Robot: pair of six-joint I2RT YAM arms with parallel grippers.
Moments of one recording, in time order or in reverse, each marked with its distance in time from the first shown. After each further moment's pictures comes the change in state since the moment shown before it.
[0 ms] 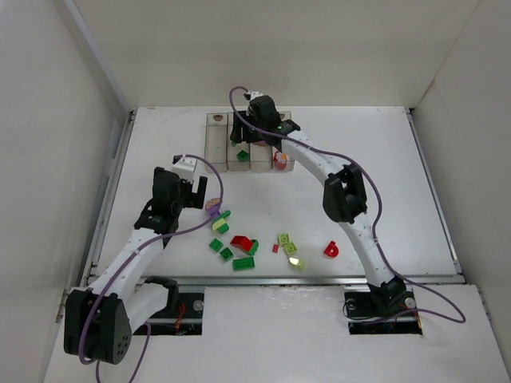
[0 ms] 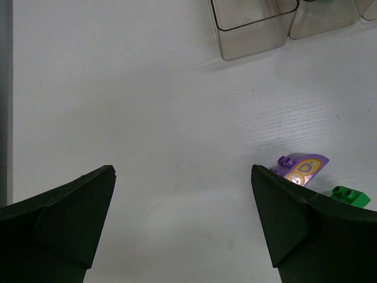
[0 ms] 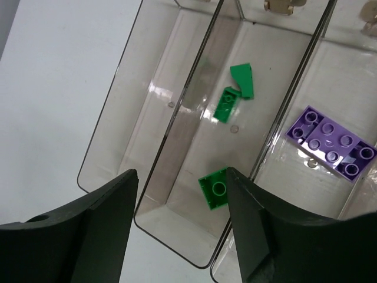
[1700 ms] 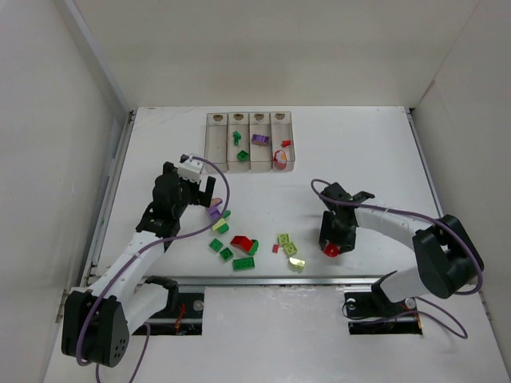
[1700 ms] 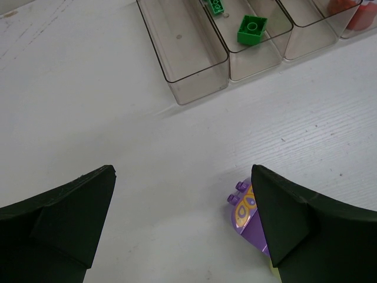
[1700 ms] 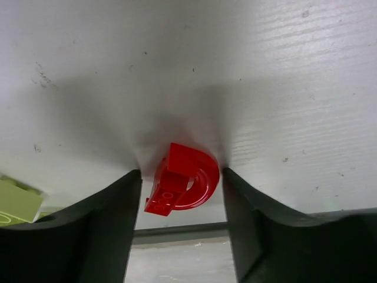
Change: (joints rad) left arm -0.033 -0.016 -0.034 0.153 0.154 0.038; right arm -0.080 -1.081 -1.642 -0.364 0.127 0.397
